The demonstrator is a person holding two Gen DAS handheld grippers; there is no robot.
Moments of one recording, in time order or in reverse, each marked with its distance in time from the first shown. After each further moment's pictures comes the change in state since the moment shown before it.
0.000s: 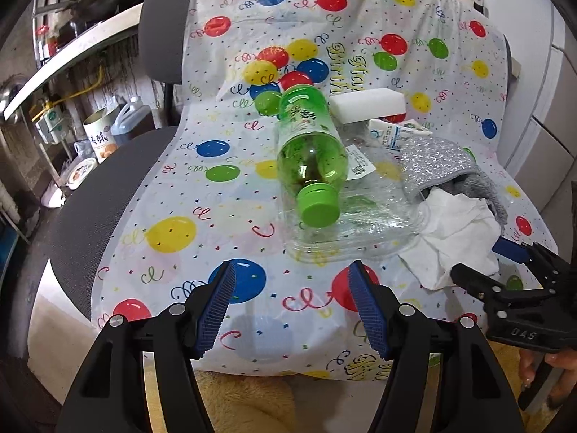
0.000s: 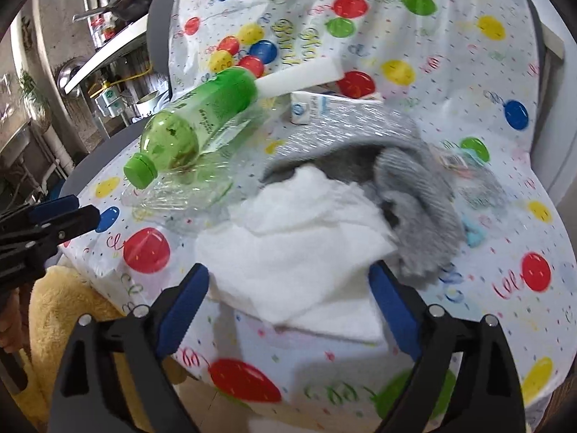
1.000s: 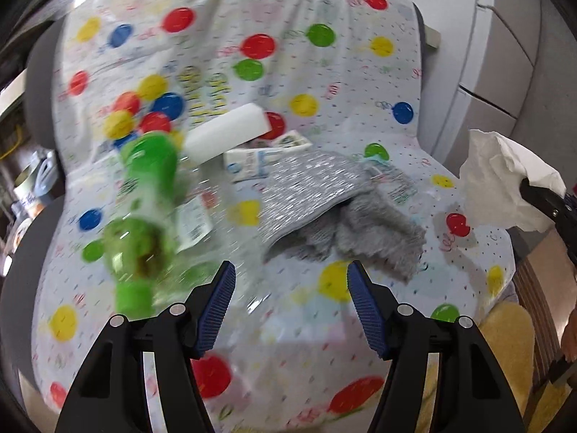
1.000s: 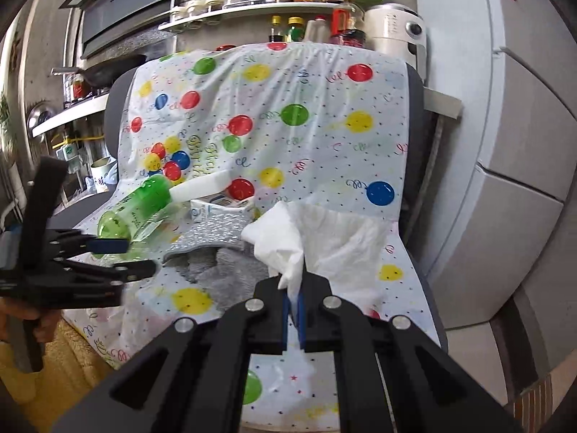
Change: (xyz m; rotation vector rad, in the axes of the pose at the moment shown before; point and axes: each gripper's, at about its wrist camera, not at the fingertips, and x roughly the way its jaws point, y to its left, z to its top) left arm 0.027 -0.120 0.048 0.227 -0.017 -0.241; right arm -0.136 -0.098 -0.001 0.055 -0.308 -0.230
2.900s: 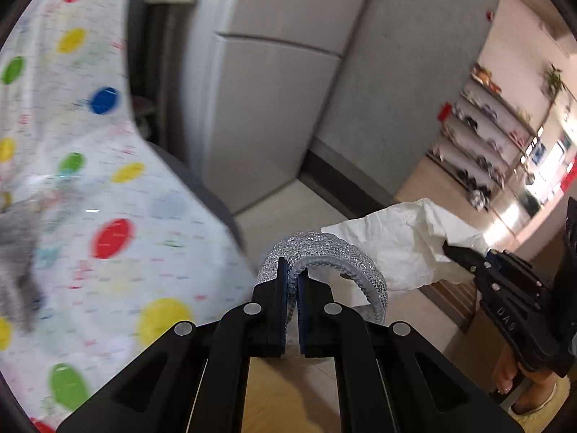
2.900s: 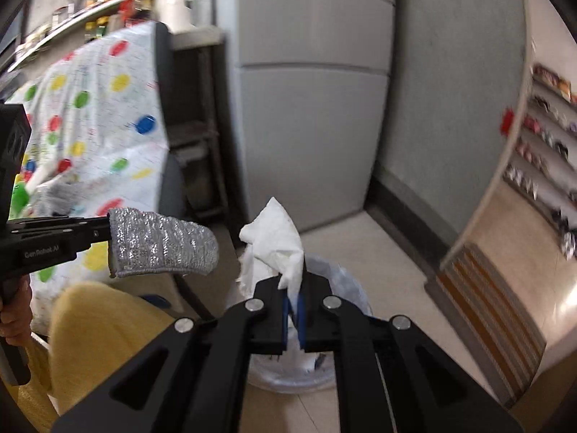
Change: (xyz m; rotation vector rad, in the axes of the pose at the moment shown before) left arm 0.035 -0.309 -0.016 0.271 0.088 -0.539; right arm -0.137 -0.213 -0.173 0.392 0.176 -0.463
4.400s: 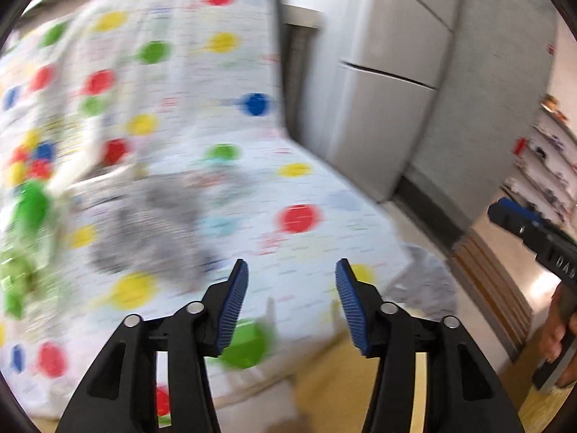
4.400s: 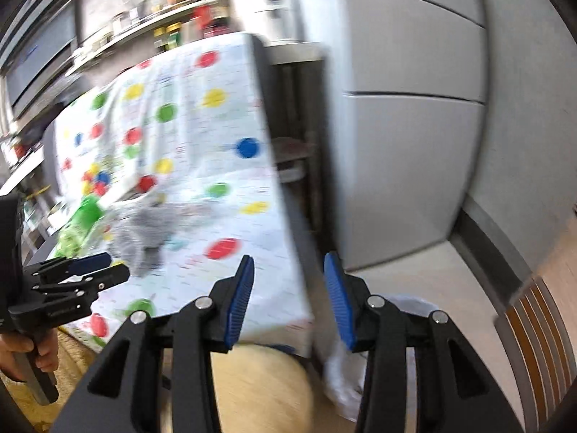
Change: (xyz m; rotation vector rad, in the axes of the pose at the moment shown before) left arm -0.123 0.108 -0.040 -0.144 -0.102 0.364; right arm -0.013 0.149 0.069 -0.148 -0.058 0.355
